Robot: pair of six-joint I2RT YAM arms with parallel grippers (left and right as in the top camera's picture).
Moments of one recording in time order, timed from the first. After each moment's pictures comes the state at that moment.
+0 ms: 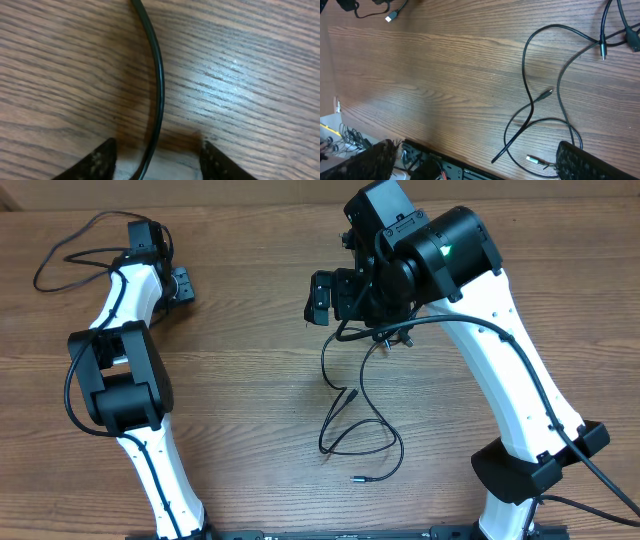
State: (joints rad) left arm 0.17 2.33 1.81 -0.66 -0.09 -0.15; right arm 0.58 1.95 2.39 -1.64 -0.26 0.54
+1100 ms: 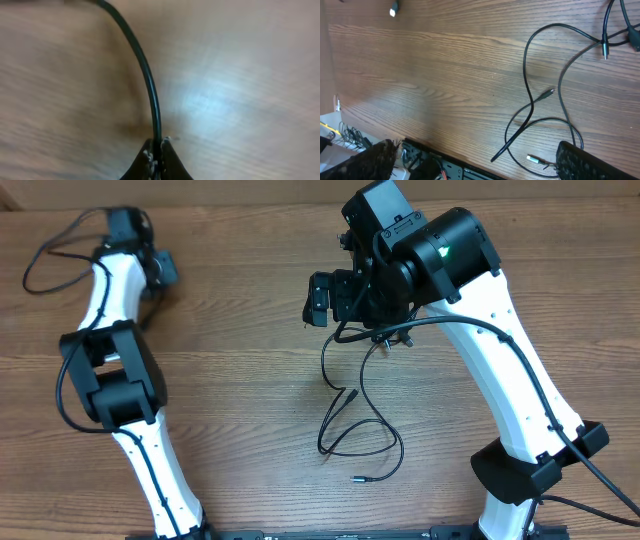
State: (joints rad) left arm 0.23 2.40 2.03 -0.70 0.00 -0.15; right arm 0.58 1.95 2.39 -1.64 -0.26 0.54
